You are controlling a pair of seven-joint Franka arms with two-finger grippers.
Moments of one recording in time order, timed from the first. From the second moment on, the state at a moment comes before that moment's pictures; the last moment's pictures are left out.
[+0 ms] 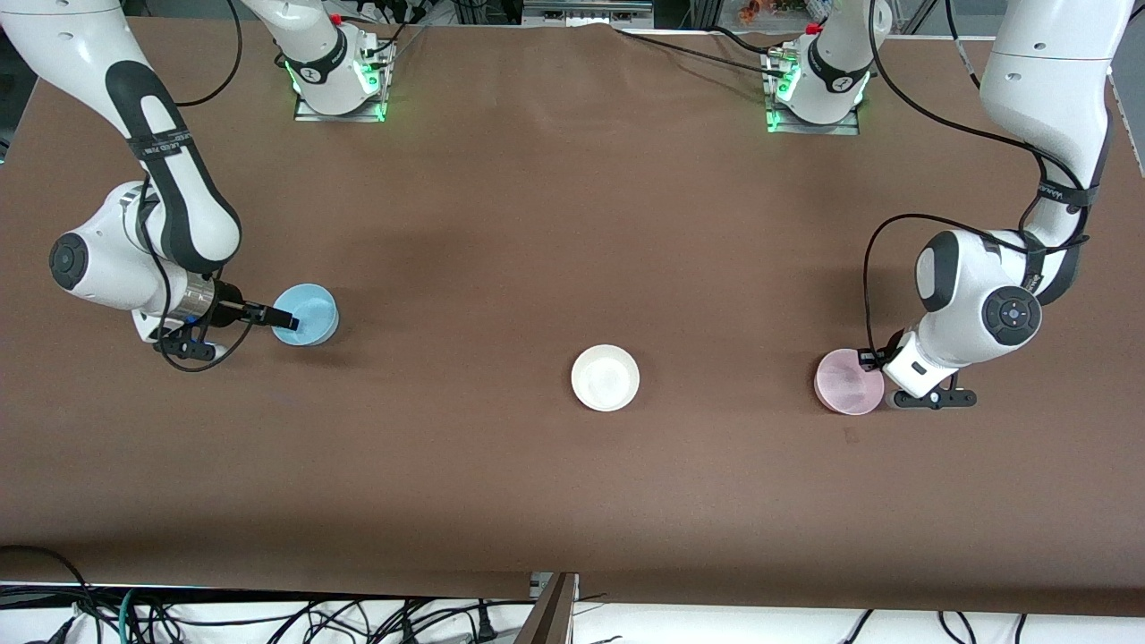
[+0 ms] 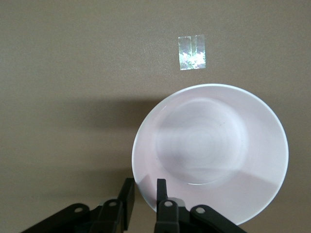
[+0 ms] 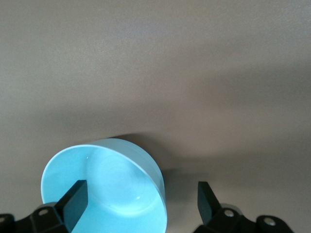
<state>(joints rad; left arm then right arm) 0.08 0.54 -0.05 -1.89 0.07 2.35 -0.05 -0.15 0.42 0.04 -2.09 0.30 2.39 -0.15</state>
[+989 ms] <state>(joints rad) 0.08 0.53 -0.05 -1.89 0.07 2.35 -0.05 -0.17 0.42 0.03 -2.13 0.35 2.38 -0.29</state>
